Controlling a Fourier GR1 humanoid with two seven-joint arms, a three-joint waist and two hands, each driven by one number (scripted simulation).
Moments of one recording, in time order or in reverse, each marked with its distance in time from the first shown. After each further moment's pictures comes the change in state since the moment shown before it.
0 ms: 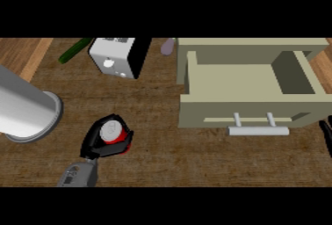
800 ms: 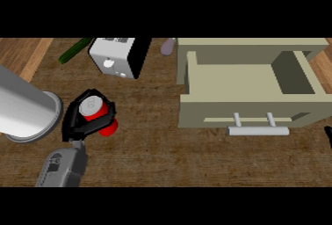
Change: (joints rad) left arm -0.072 0.018 0.101 -0.187 0.080 0.185 0.173; right arm 0.057 0.008 0.032 -0.077 -0.011 -0.026 0.008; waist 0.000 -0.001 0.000
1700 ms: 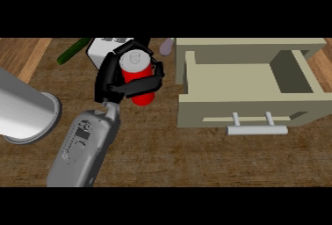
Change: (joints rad) left arm -0.345 -0.045 -0.256 -0.194 -0.067 0.261 0.413; right arm -0.027 -0.017 -0.052 0.007 -0.035 0.014 0.020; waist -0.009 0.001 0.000
